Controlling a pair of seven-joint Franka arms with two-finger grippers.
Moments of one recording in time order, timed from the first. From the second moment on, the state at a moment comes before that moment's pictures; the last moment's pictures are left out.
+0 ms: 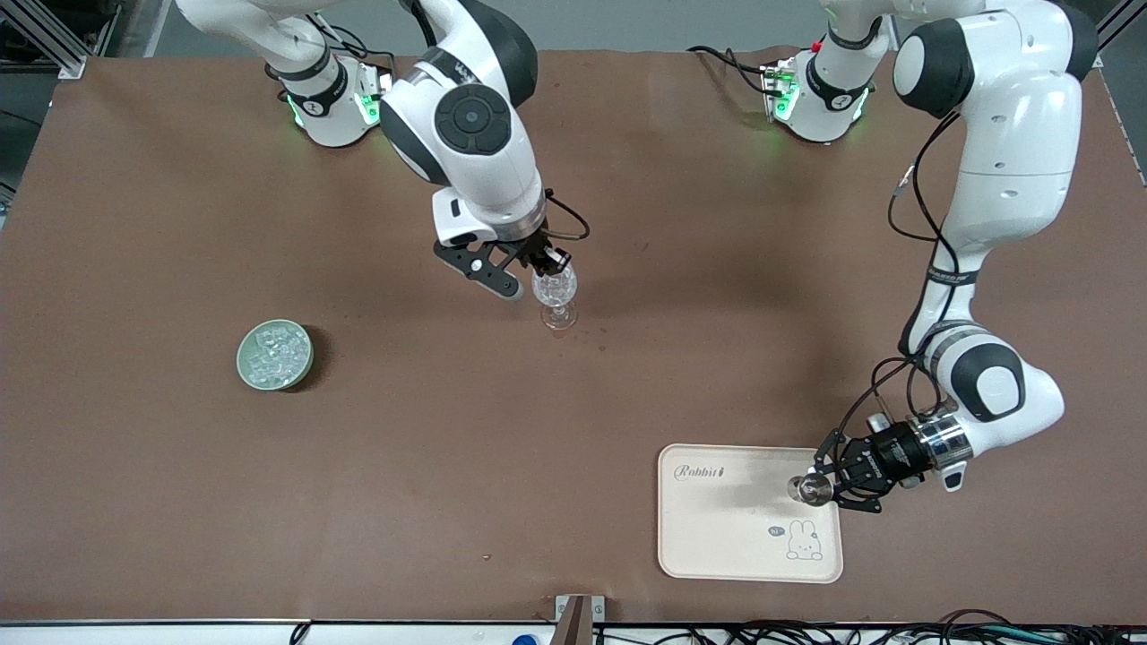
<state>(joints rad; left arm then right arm) -0.02 0.94 0.05 -1.35 -1.58 2.05 -0.94 0.40 0.43 0.41 -1.52 -0.09 1.91 1.37</state>
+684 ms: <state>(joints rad) -0.05 1.03 0.05 -1.33 -1.72 2.18 -0.87 0.41 0.48 0.41 -1.56 -0.10 1.99 1.37</state>
